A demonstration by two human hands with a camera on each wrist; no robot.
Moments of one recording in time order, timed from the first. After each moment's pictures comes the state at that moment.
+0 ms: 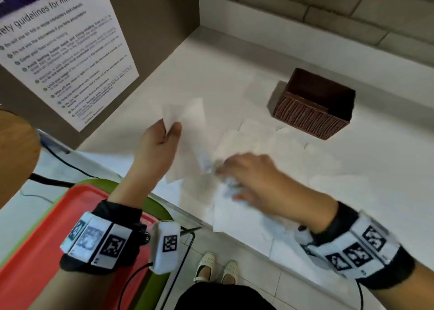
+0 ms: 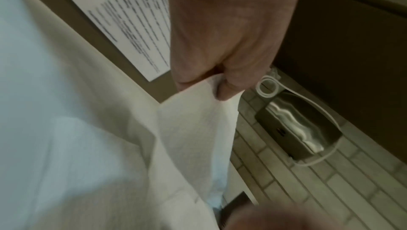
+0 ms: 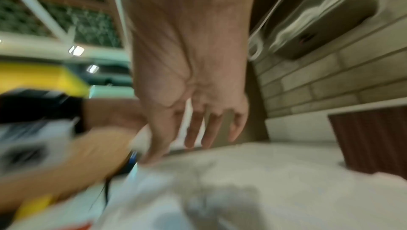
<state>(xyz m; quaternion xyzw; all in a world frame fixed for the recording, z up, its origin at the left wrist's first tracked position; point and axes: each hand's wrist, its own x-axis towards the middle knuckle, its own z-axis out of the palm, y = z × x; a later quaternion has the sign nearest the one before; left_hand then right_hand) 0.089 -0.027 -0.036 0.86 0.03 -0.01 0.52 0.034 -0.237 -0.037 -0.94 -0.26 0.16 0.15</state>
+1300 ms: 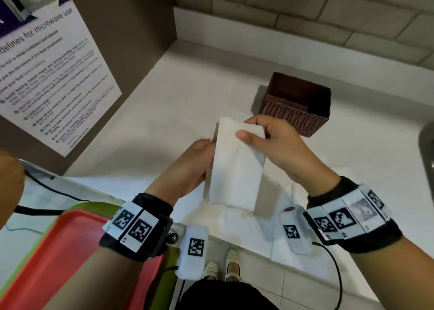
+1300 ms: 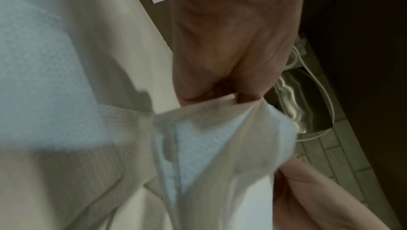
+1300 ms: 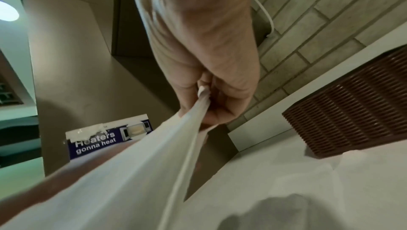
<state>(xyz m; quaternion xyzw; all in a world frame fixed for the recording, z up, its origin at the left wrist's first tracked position) 0.096 -0.087 -0.031 0.69 -0.06 -0.35 0.63 0.067 -0.258 -0.004 -0.83 0.08 0.02 0.55</state>
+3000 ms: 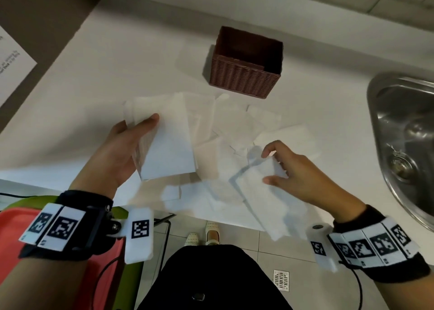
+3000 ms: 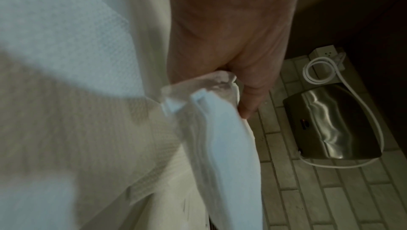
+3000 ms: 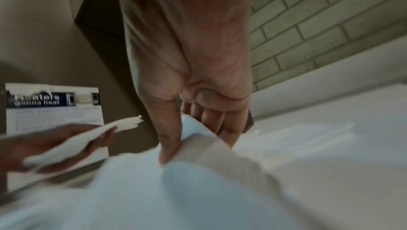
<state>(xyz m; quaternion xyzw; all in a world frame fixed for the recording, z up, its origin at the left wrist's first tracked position) 0.094 -0.085 -0.071 0.61 0.09 -0.24 0.75 -0.064 -0.363 -0.061 -0.93 0.10 0.15 0.33</state>
